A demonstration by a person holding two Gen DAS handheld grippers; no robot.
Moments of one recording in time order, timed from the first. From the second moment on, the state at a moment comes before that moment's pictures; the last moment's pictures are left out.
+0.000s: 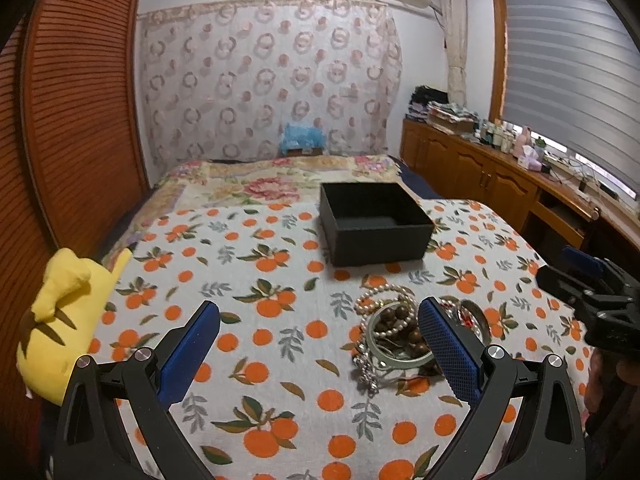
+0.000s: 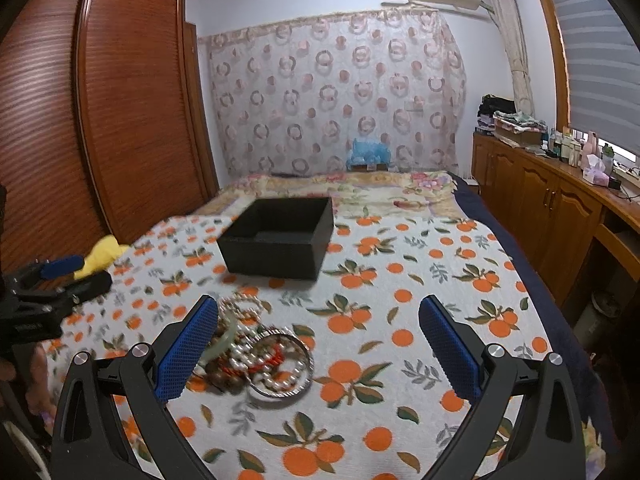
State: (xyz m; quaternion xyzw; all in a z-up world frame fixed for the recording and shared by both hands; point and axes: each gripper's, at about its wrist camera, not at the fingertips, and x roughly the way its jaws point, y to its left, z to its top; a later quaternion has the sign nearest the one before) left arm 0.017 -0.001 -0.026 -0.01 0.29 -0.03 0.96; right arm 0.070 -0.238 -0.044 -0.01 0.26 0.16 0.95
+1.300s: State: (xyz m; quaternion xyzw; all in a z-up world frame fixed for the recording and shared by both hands) left arm 0.101 -0.055 -0.080 0.04 0.41 -0.18 0.90; right arm 0.083 -0.239 -0.086 -0.03 0.34 0.22 0.91
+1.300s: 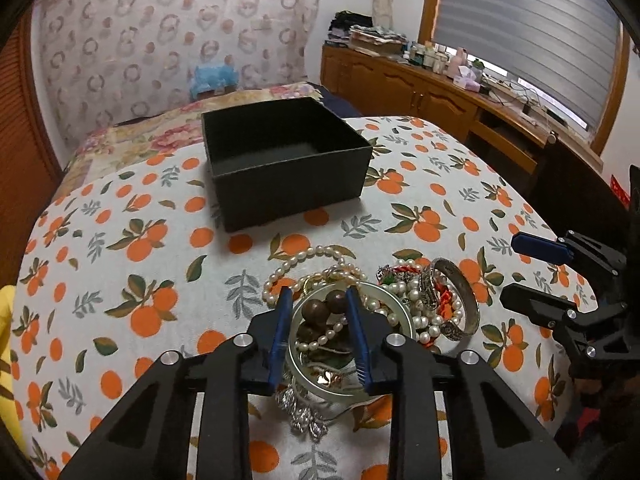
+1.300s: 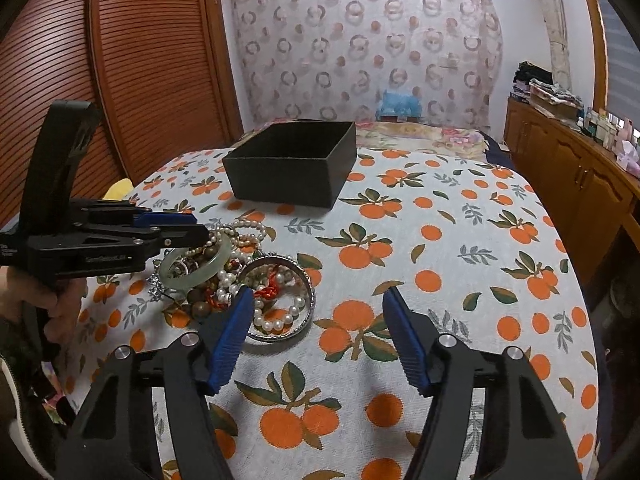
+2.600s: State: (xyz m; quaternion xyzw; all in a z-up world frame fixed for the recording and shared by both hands) left arm 0.108 -0.071 -0.083 0.04 0.42 -0.19 0.89; right arm 0.084 -0.239 -0.092 -0.03 0.35 0.23 0.91
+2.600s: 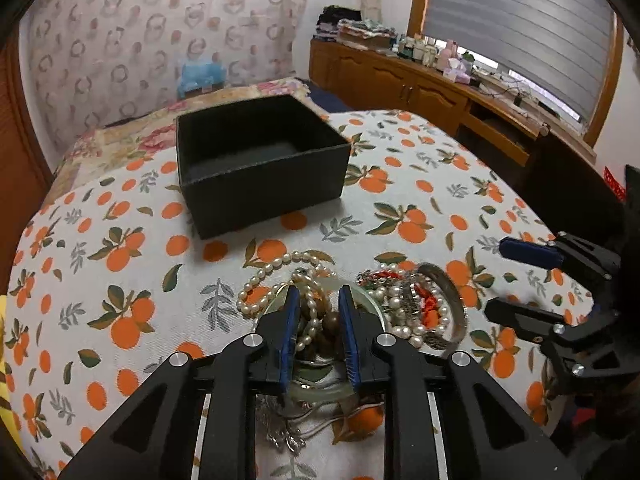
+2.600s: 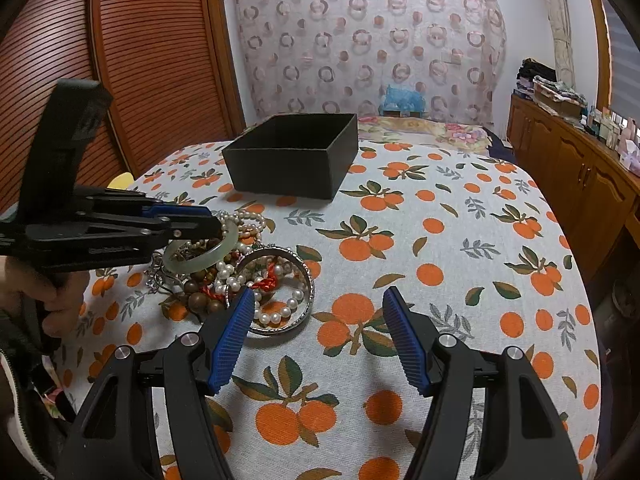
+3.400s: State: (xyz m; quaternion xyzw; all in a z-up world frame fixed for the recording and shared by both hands) left arm 0.076 -0.041 0.007 0.00 0.31 -0.20 0.93; right arm 0.132 -0.224 -0.108 -0.07 0.42 0.26 0.87
